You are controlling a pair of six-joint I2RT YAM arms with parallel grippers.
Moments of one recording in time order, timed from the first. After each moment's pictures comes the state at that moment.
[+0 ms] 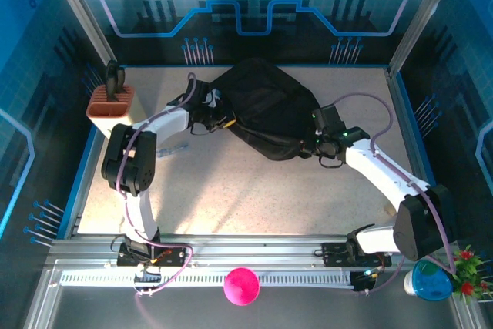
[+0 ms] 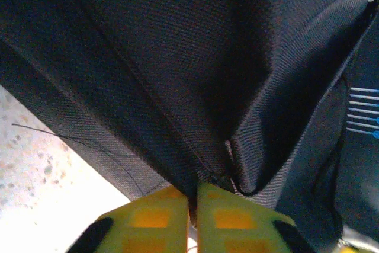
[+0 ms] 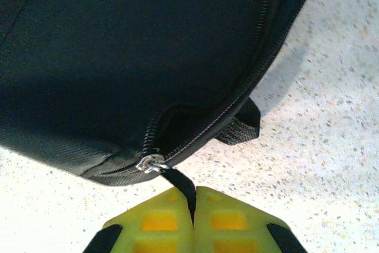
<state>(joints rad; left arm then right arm) -0.24 1.92 1.34 -0.29 0.52 -0.77 0.38 1.34 0.98 -0.64 0.04 0.62</state>
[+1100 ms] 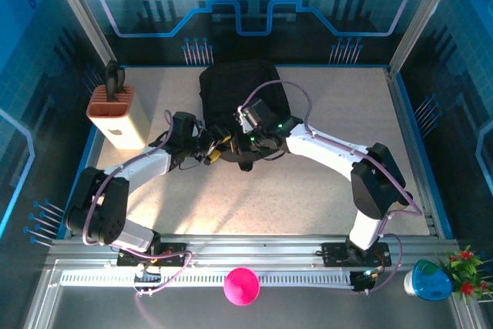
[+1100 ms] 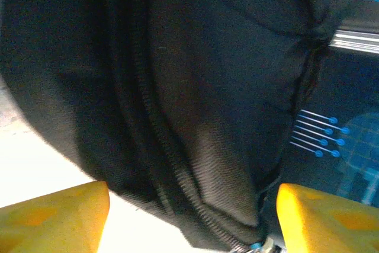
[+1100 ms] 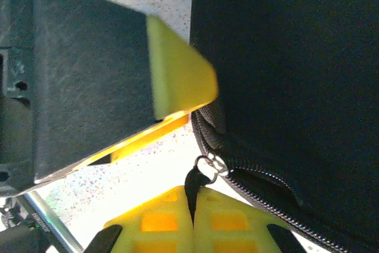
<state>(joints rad) -0.28 1.48 0.75 -0.02 0.48 -1.23 0.77 1.76 1.37 -0.51 -0.24 0.54</state>
